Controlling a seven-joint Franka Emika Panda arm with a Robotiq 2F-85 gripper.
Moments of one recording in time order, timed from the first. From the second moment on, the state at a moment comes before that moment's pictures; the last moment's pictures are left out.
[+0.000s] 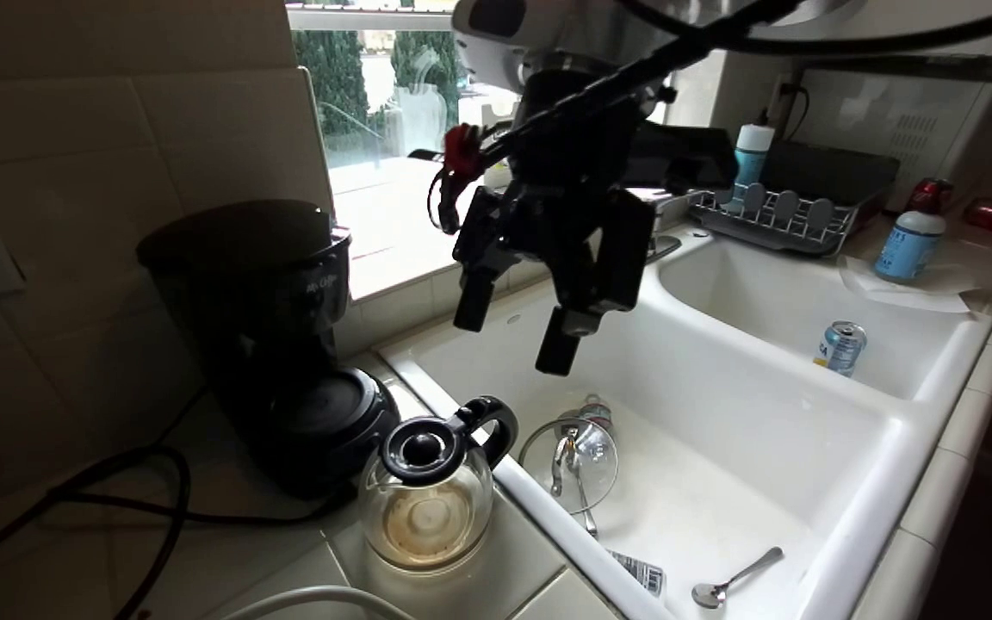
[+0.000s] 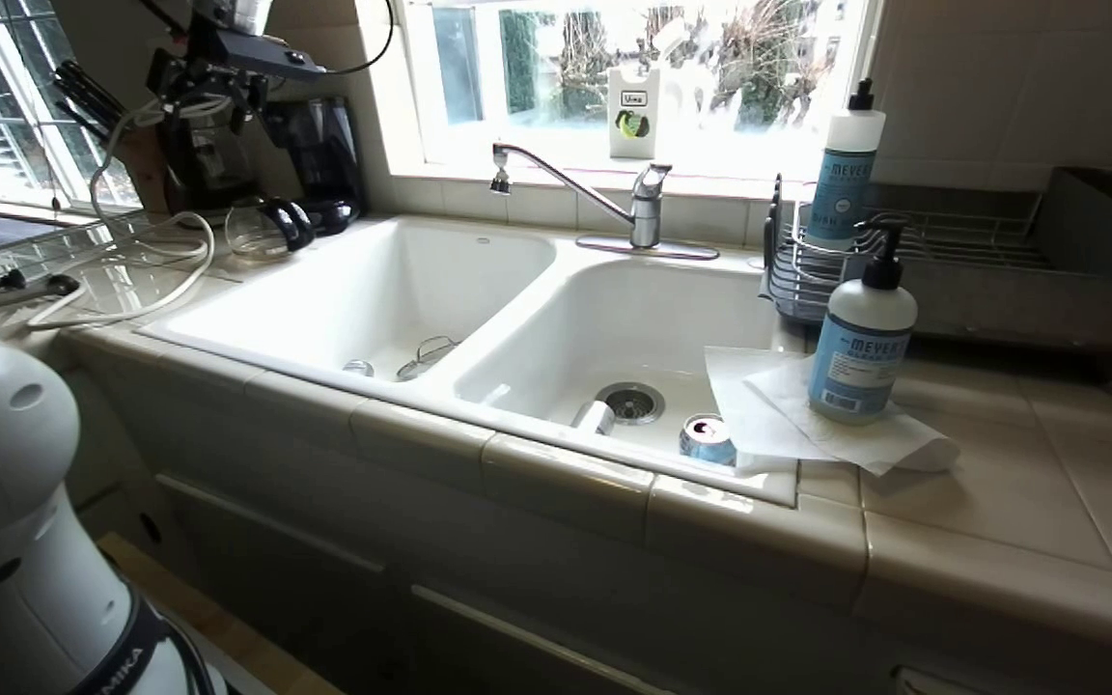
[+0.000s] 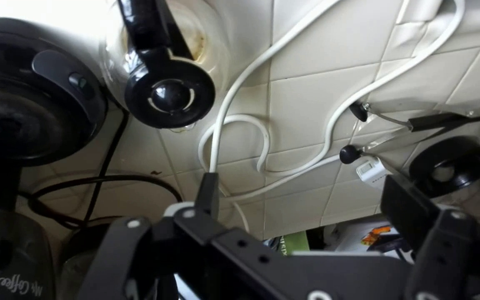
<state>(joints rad) 0.22 0.18 0.42 -1.68 0.51 1.95 -1.09</state>
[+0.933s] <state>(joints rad) 0.28 -0.42 0.27 -2.26 0.60 1.96 -0.64</state>
